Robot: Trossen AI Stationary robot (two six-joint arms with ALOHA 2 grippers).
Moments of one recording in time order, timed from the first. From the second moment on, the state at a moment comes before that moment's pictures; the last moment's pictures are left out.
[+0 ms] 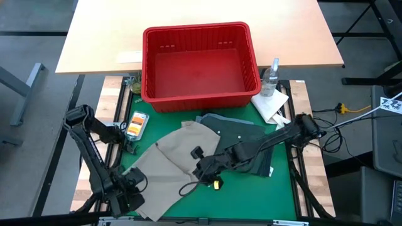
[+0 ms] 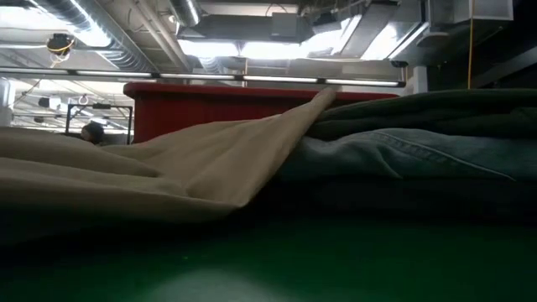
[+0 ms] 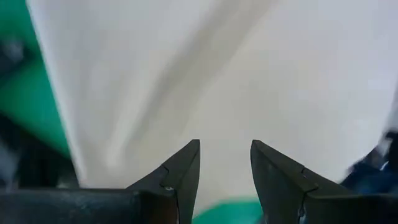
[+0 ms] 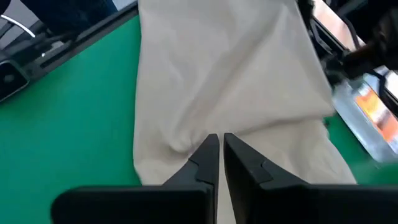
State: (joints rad) left arm -1.05 1.61 1.22 -1.13 -0.15 -1.77; right arm 0.39 1.92 1.61 -0.44 0.07 -0.45
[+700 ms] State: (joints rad) left arm -0.60 1.61 1.25 -1.11 -0.51 -0.94; right arm 0.34 1.83 1.61 -0.58 0.10 -0.17
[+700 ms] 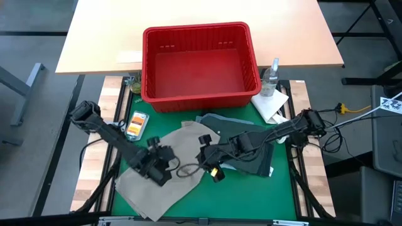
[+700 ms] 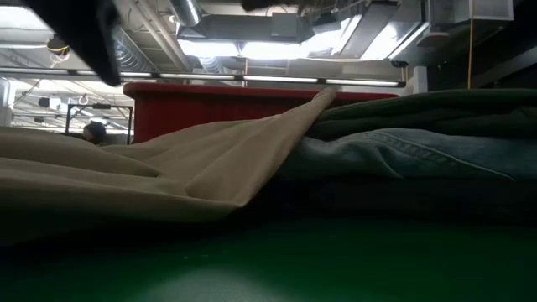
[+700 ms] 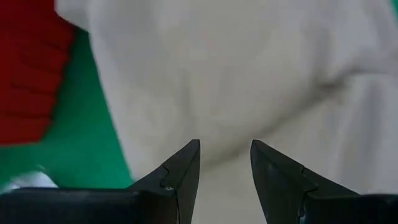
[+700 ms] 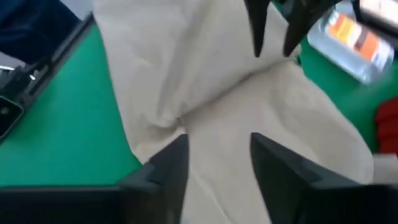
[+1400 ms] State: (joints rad) left arm -0.27 1.49 1.19 -1.19 -0.51 -0.26; right arm 0.20 1.73 1.61 -0.95 0.00 0.03
